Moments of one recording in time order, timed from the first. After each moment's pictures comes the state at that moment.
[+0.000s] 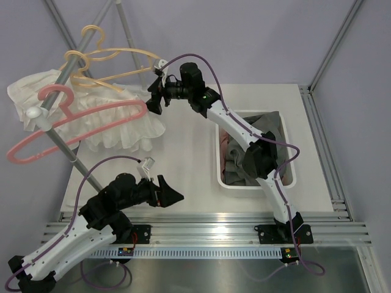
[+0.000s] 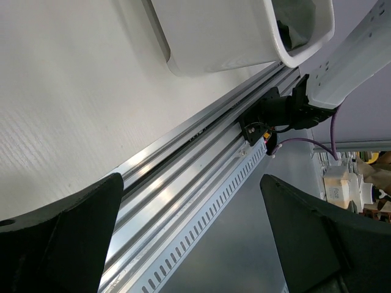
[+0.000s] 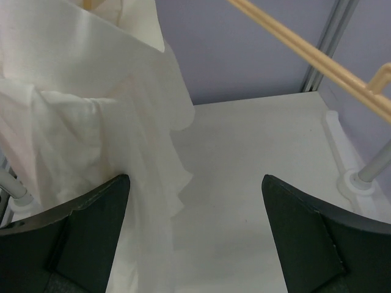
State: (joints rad) left arm -0.81 0.36 0.43 -0.50 0.24 -0.85; right arm 0.70 2.36 2.42 -0.12 -0.72 -0.07
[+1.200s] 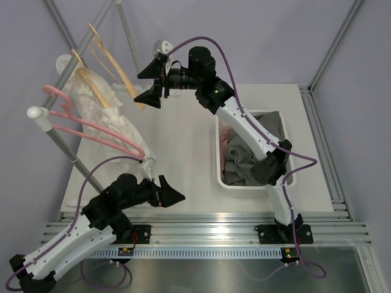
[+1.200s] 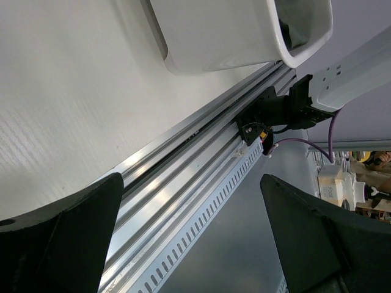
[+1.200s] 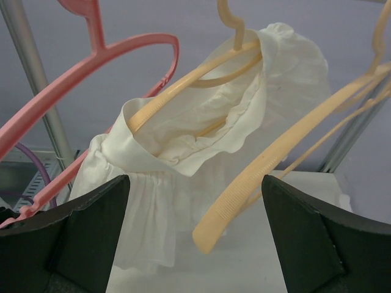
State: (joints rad) left arm -0.81 0.37 0.40 -0.45 0.25 -0.87; right arm 0.75 2.18 2.49 -0.15 -0.84 -0.02
